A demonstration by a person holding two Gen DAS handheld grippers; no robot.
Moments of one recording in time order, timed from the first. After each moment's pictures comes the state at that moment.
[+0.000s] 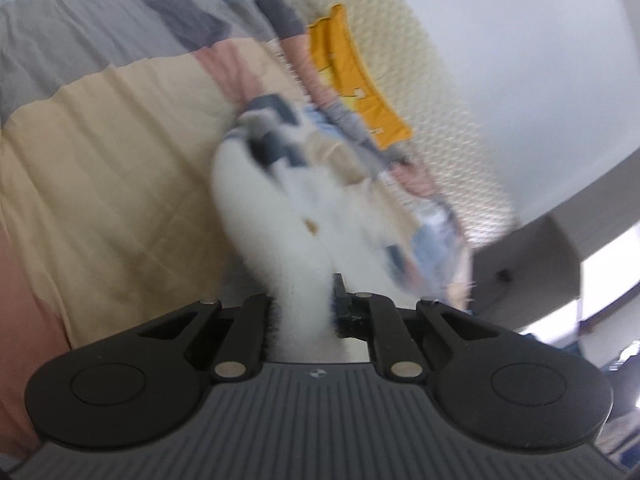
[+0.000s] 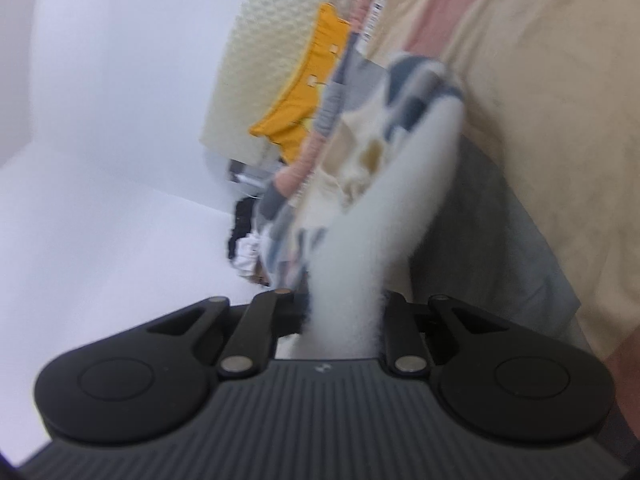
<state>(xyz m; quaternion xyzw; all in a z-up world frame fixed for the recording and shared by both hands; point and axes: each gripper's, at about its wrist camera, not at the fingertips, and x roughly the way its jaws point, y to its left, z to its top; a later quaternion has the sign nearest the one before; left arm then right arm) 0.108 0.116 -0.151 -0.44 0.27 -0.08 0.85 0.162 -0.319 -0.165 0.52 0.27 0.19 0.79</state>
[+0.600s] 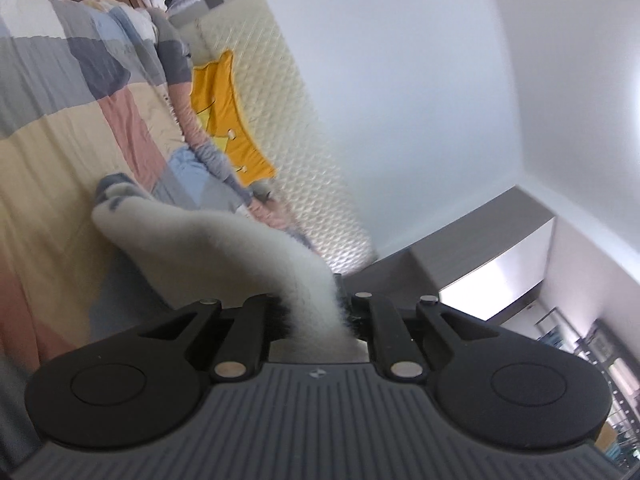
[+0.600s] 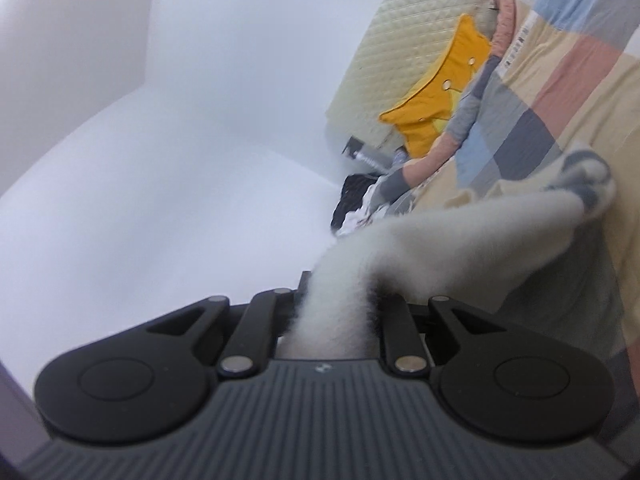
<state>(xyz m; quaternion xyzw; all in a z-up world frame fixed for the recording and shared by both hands) -0.043 0.151 -0.050 -0.51 0.13 -0.21 0.82 0.088 -0.352 -0.029 0.45 0.21 0.35 0.79</state>
